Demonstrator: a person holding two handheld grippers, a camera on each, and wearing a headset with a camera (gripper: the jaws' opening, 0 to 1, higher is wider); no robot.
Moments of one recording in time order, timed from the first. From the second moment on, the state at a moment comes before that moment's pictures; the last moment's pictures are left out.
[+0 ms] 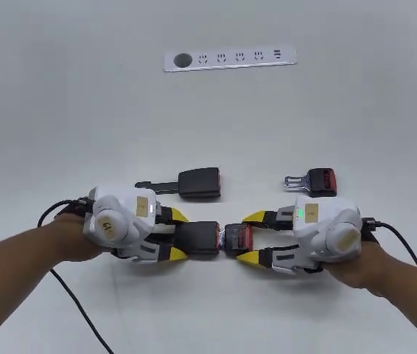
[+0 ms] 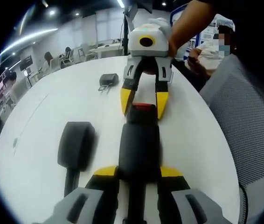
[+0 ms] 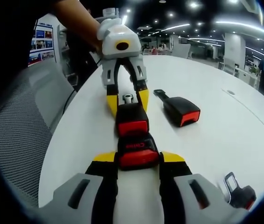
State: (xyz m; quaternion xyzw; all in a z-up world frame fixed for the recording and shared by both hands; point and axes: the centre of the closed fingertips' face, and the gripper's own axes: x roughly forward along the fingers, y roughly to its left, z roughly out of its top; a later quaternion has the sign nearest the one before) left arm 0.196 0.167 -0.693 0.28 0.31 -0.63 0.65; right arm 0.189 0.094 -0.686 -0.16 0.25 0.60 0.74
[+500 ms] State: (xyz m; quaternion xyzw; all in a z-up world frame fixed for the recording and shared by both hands) left arm 0.188 0.165 -0.686 0.29 0.32 -0.62 0.65; right arm 0.193 0.086 -0.674 -0.17 0.26 0.58 0.75
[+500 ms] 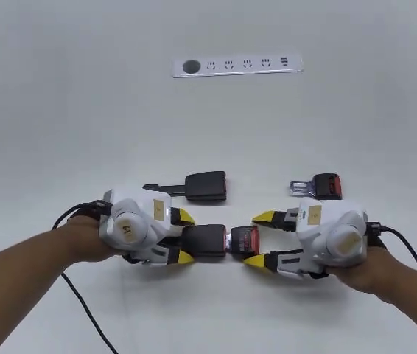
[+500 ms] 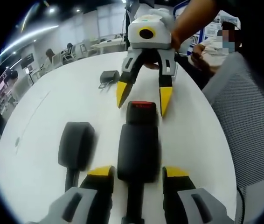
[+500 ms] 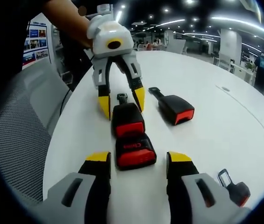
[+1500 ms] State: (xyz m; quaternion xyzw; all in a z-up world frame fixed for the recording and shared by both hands) left arm 0.257 0.180 -0.627 0.26 0.28 -0.56 0.74; right arm 0.232 0.032 -0.656 -0.18 0.25 0.54 0.78
